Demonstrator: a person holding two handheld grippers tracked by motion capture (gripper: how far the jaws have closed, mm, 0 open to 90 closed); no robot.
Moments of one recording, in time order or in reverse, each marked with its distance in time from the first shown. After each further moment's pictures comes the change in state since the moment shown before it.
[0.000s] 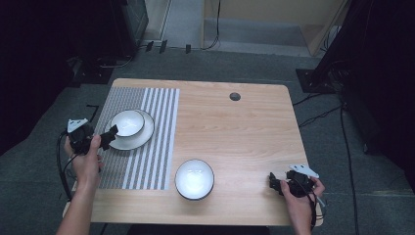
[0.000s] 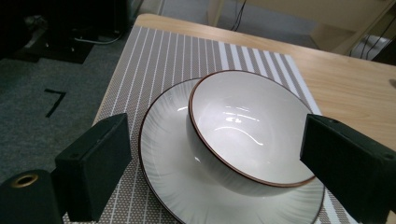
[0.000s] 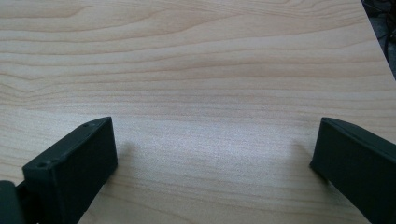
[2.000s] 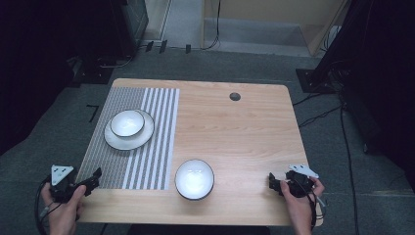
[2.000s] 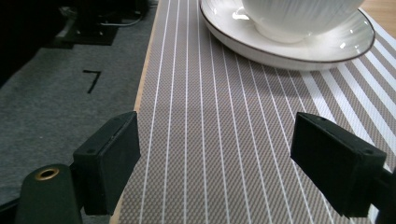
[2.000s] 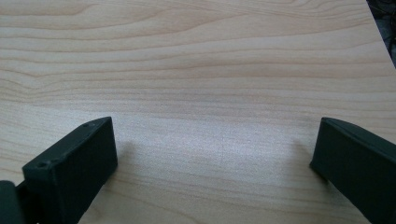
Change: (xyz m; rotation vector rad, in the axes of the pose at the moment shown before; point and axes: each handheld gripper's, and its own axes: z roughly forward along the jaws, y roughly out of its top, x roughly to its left) left arm 0.047 -0.101 -0.073 0.070 0.065 0.117; right arm 0.001 0.000 0.000 0.001 0.011 -0.011
